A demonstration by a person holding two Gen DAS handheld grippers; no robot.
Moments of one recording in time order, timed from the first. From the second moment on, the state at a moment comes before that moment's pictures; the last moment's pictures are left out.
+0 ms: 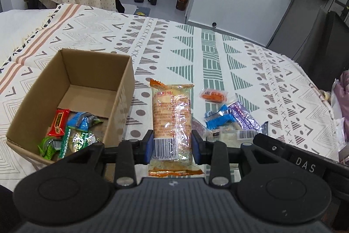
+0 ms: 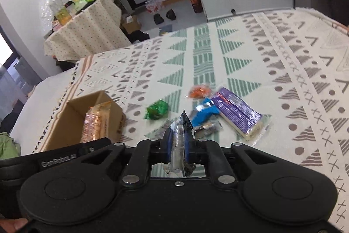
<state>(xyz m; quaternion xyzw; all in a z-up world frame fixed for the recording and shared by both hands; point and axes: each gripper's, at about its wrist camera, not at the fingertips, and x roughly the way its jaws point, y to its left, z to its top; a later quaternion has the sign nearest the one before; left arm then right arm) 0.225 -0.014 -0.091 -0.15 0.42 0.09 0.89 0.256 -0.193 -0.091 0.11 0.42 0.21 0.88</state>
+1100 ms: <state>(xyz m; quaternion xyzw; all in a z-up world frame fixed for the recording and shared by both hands) 0.194 0.097 -0.049 -0.19 0.38 0.15 0.90 0.248 -0.081 -0.028 0.07 0.37 0.28 0.88</state>
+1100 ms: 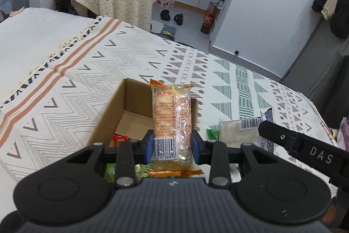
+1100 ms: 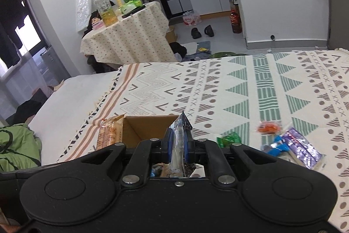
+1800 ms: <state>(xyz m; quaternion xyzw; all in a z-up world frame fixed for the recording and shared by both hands) 0.212 0.157 -0.071 -0.22 0.40 0.15 0.88 0.271 -0.023 -0.043 0.08 0.42 0.29 0.86</state>
